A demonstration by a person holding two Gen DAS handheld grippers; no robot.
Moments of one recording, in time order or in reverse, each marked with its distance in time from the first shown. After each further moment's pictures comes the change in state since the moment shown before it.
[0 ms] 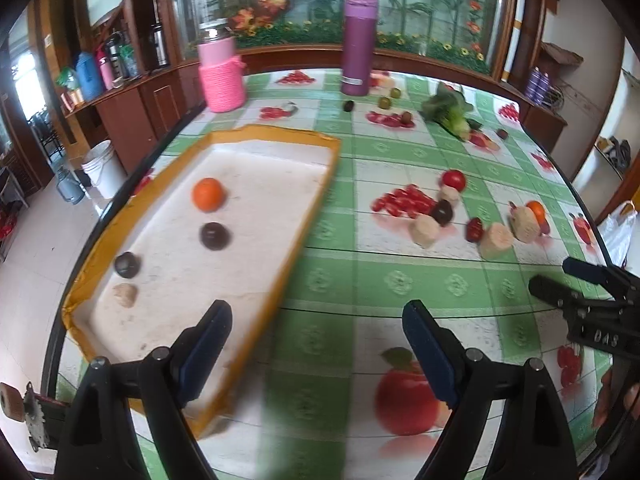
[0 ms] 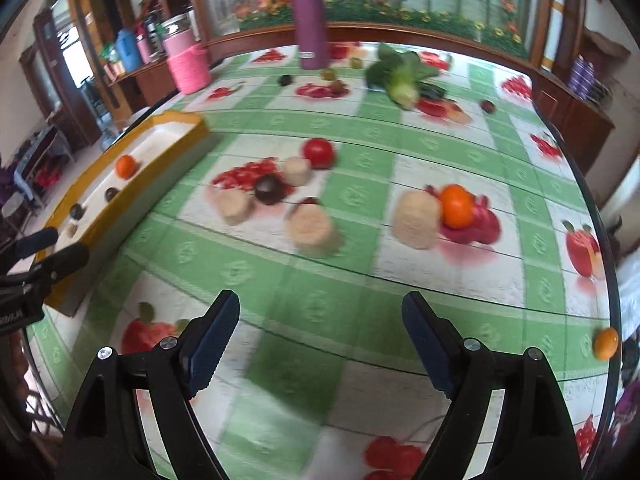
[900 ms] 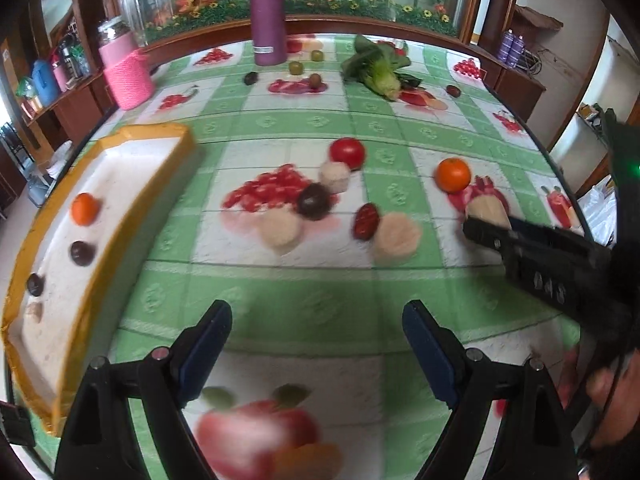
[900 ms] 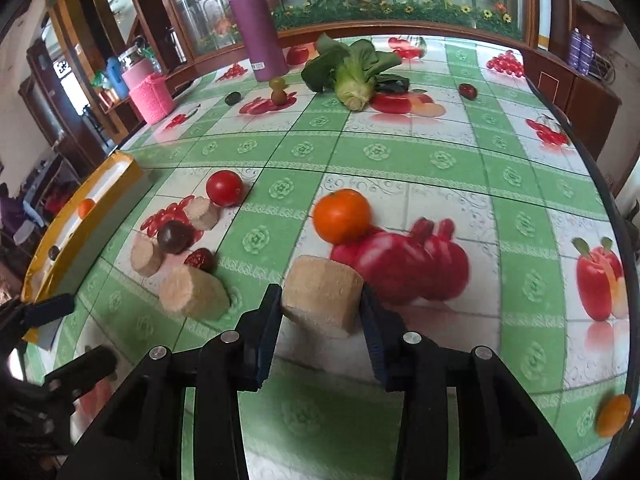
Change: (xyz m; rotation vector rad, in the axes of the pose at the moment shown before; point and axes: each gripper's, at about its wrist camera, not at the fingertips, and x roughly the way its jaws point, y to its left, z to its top) left arm 0.045 -0.116 0.020 0.055 0.108 -0.079; right arm 0.032 -0.073 0.021 0.045 -0.036 0.076
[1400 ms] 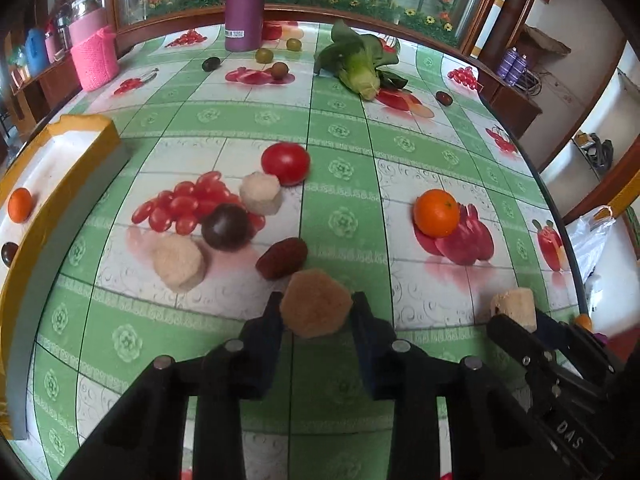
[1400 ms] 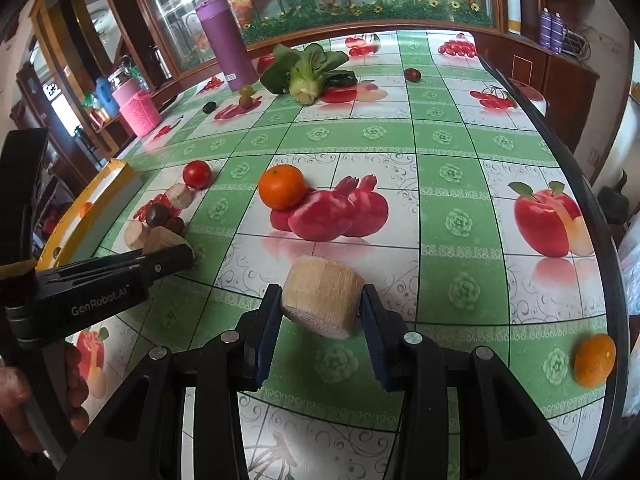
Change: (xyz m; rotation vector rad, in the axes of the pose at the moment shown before) left arm 0.035 -0.025 0.017 -0.093 0.020 -0.100; right arm -0.027 -0.032 -0.029 0.077 -0.015 -0.005
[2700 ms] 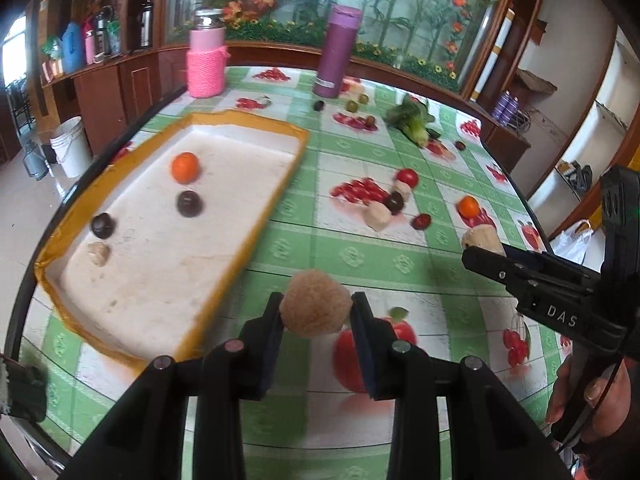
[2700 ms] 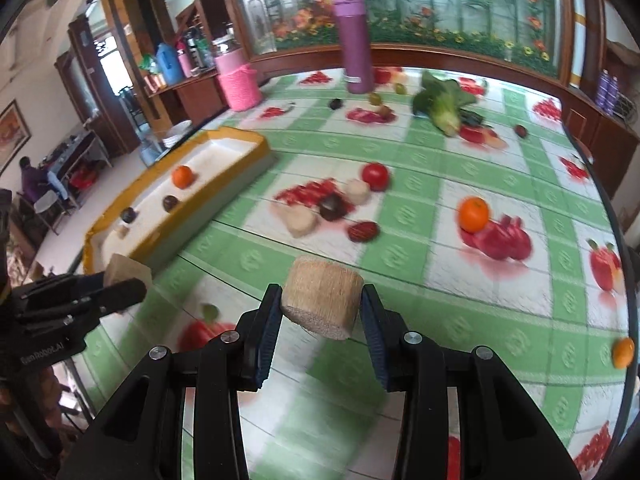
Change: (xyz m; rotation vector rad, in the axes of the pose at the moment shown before) left arm -0.128 0.152 -0.064 -0.036 -0.155 -0.015; right arm -0.018 0.165 -0.001 -0.203 -0.008 0.107
